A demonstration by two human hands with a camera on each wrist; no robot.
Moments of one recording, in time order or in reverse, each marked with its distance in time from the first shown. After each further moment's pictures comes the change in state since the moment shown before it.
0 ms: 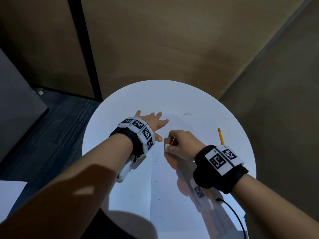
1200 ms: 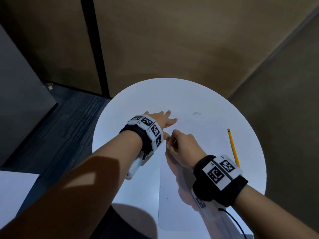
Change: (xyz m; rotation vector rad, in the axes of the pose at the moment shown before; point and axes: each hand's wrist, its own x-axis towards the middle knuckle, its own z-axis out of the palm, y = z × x) left_hand -0.007 -0.001 -0.002 -0.041 0.011 0.019; right_hand -0.003 -0.015 0.025 -0.038 0.097 0.003
